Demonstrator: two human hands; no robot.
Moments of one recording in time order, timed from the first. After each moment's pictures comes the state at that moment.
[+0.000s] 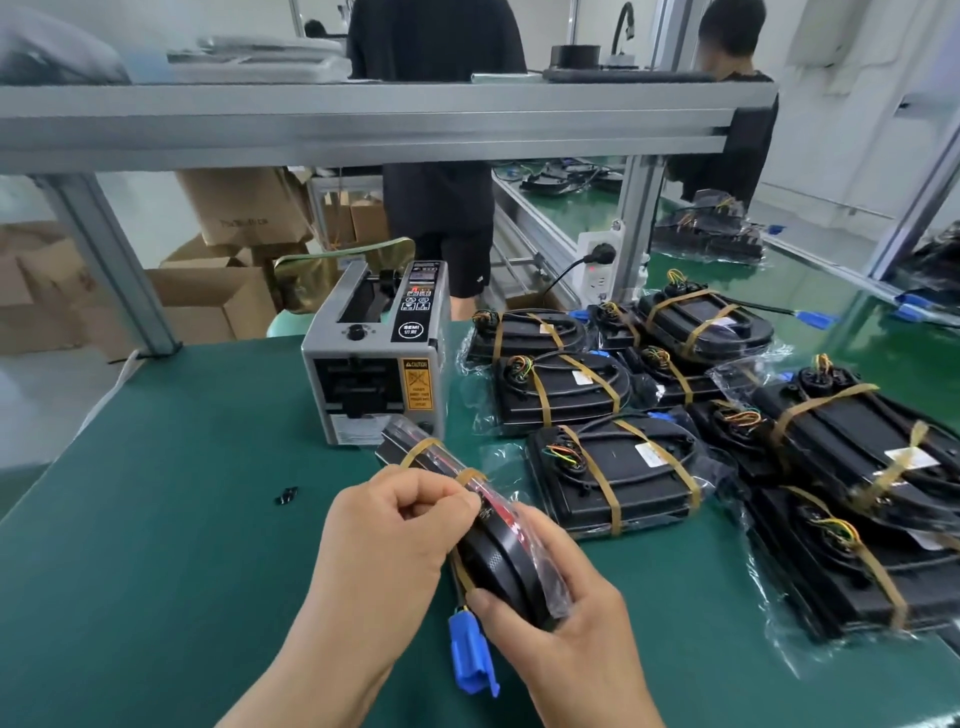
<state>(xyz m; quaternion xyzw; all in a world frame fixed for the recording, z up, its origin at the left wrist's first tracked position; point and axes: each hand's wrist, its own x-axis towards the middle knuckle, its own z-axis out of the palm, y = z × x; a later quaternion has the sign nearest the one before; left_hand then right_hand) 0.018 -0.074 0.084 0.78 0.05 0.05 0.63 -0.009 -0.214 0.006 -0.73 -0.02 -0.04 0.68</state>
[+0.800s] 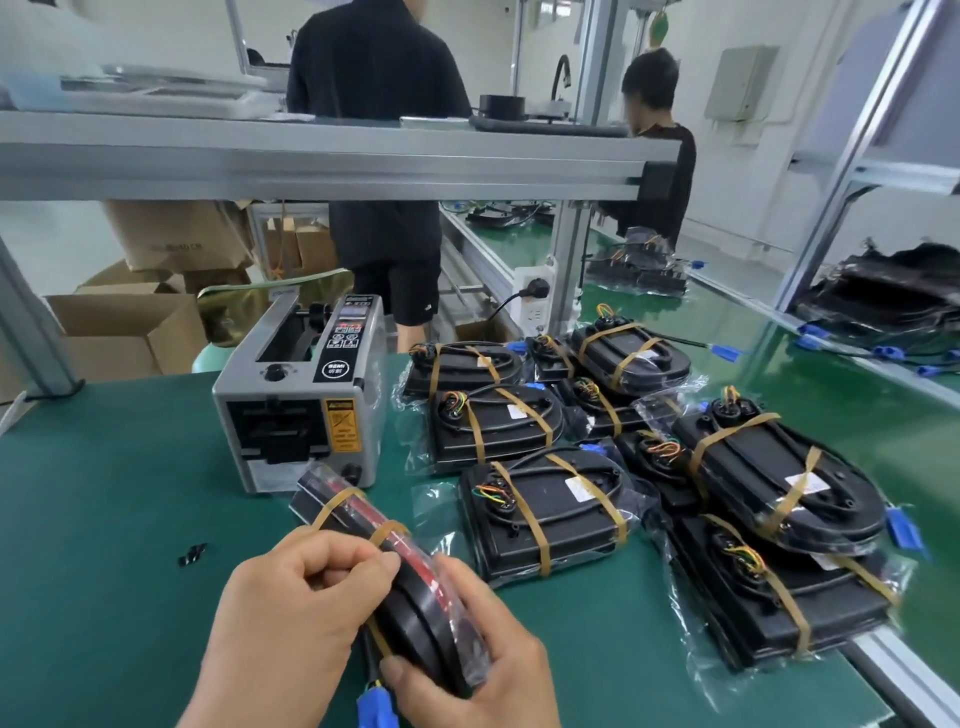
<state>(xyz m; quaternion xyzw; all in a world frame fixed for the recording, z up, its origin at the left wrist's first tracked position) 0.018 -0.080 0.087 0.81 0.08 0.07 0.57 -0.006 -0.216 -0.002 -0.76 -0.03 -0.07 0.64</state>
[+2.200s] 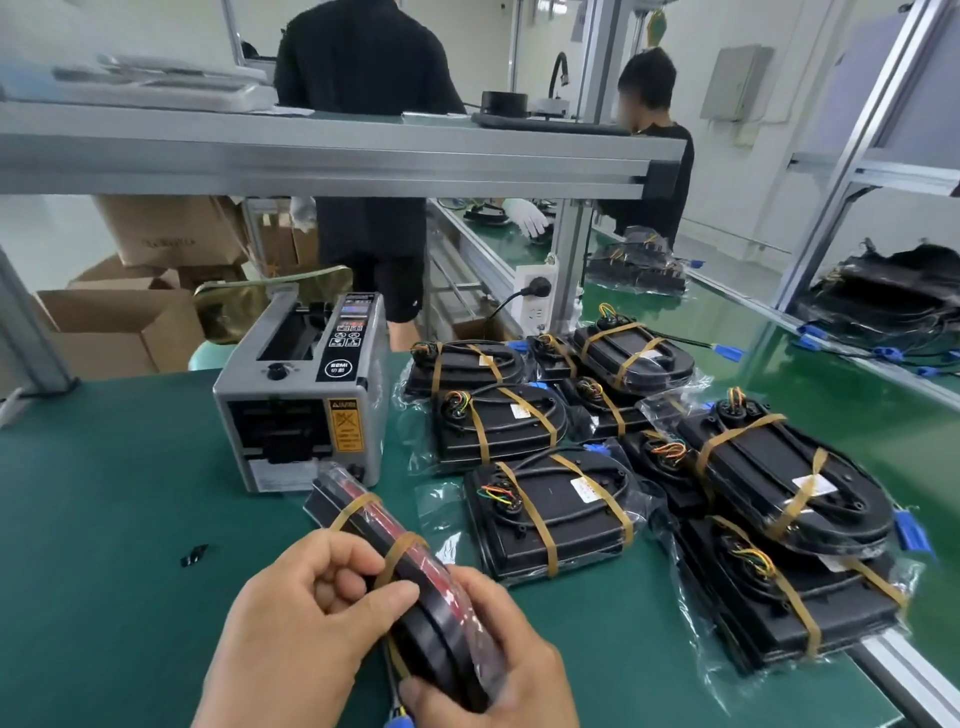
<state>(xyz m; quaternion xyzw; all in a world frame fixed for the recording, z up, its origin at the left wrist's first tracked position) 0.025 -0.074 0.067 0.81 0.06 0.06 0.58 -0.007 -0.225 0.008 -0.79 -0.04 -0.05 0.61</state>
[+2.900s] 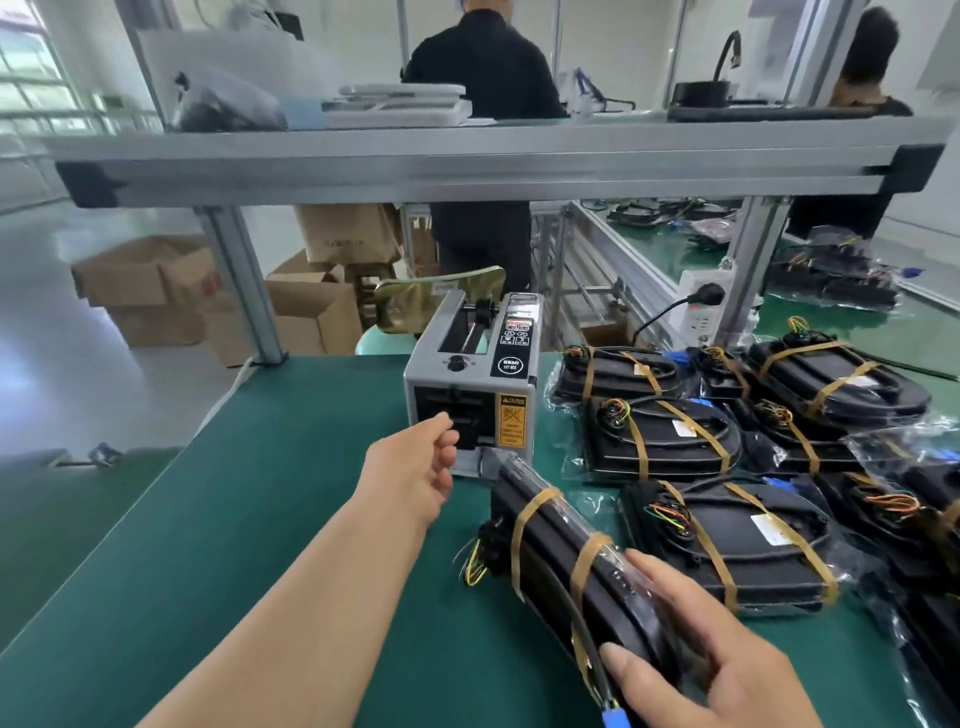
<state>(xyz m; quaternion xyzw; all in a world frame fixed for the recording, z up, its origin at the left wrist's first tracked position) 0.151 -0.009 0.066 0.54 0.31 -0.02 0.79 0.006 -0.238 0.038 -0.83 -0.05 -0.06 0.56</state>
